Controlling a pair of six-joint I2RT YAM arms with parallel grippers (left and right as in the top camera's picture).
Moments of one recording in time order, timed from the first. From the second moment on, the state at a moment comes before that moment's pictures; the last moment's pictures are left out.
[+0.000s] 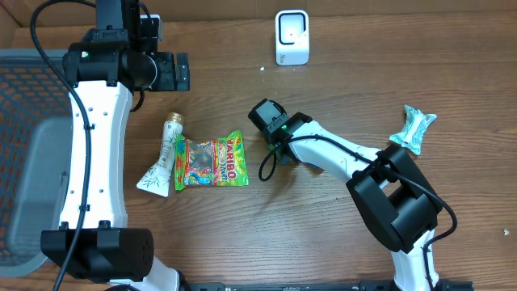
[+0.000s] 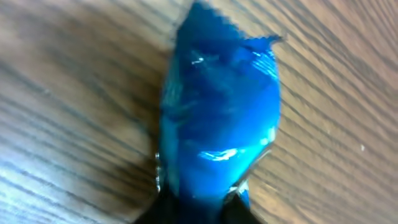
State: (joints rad) left arm 0.01 1.75 1.90 -1.20 0.02 -0.03; right arm 0.70 2.10 1.43 -0.67 0.35 -0.01
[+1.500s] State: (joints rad) left arm 0.01 1.75 1.90 -1.20 0.02 -0.03; right arm 0.21 2.11 1.42 -0.69 -0.64 0.10
